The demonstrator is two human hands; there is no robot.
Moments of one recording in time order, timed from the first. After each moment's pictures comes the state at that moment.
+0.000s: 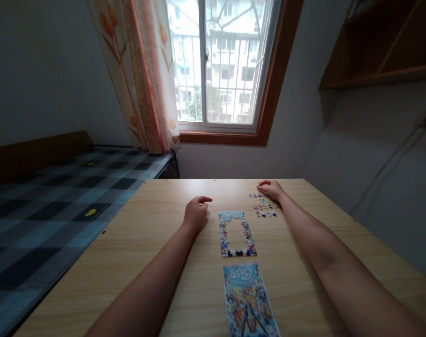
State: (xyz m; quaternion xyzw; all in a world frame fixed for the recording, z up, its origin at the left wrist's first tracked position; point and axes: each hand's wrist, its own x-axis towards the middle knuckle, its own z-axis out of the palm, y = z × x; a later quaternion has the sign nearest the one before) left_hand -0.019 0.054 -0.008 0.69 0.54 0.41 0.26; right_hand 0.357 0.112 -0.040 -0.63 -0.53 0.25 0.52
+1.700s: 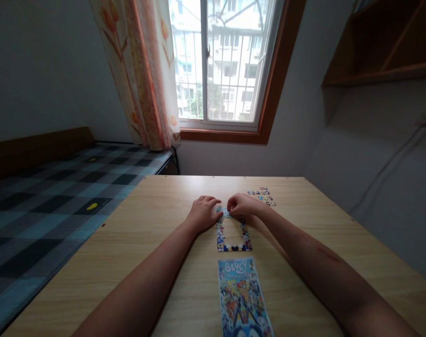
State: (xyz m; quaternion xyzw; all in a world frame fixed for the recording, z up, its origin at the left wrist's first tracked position) left_hand -0.004 0.032 -0.007 0.87 0.43 0.22 0.03; right_hand 0.210 0.029 0.025 -0.55 -0.77 0.28 0.11
